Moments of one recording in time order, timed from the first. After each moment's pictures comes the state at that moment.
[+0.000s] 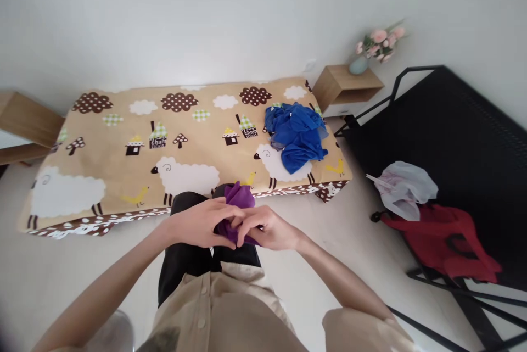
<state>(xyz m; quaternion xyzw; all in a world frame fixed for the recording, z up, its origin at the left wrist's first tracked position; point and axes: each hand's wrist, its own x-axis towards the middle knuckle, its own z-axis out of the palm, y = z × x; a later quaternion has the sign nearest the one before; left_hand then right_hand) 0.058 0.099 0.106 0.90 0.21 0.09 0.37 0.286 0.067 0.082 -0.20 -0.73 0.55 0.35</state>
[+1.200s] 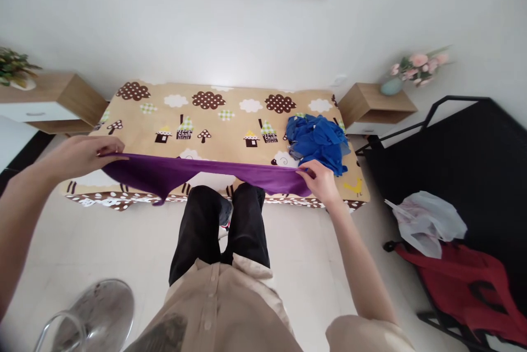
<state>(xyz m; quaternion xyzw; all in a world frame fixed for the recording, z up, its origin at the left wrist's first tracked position) -0.244 0.123 0.169 0.77 0.63 -0.01 0.03 0.370 0.172 0.038 -0.54 -0.76 0.15 0.33</state>
